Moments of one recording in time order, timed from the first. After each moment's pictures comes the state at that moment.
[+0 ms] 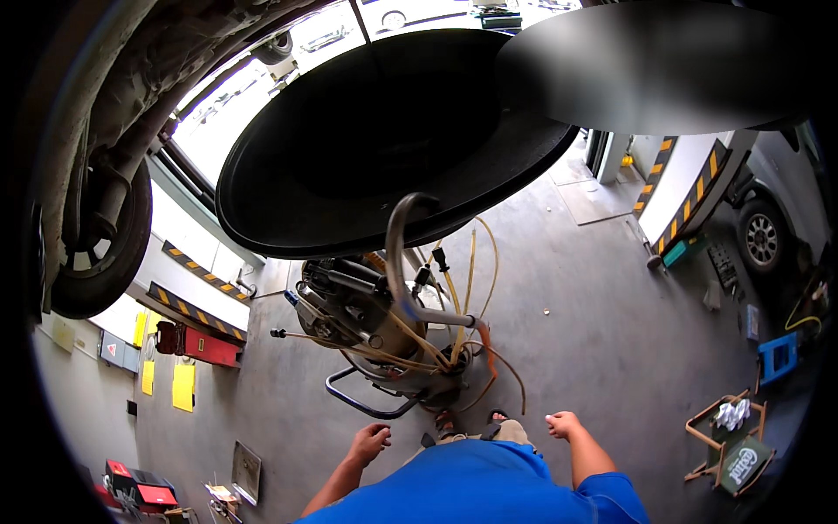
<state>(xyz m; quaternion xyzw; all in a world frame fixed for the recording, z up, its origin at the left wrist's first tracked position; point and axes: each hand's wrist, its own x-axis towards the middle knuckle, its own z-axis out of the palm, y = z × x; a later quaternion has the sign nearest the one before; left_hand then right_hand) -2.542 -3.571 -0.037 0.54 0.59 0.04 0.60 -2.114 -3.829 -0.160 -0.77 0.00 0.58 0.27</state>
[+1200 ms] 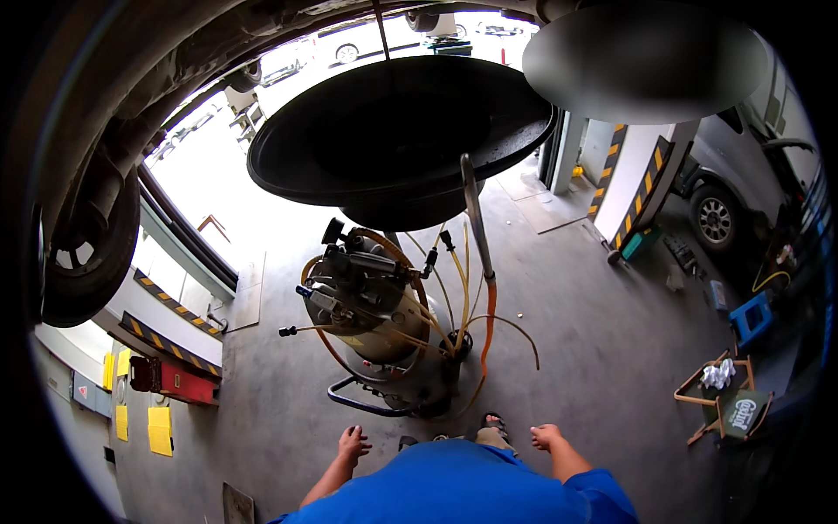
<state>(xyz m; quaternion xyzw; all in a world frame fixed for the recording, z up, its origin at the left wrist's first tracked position) -2.662 -3.515 -0.125 0.41 0.65 0.09 0.63 -2.256 -3.882 -0.198 -0.76 0.12 0.53 0.36</state>
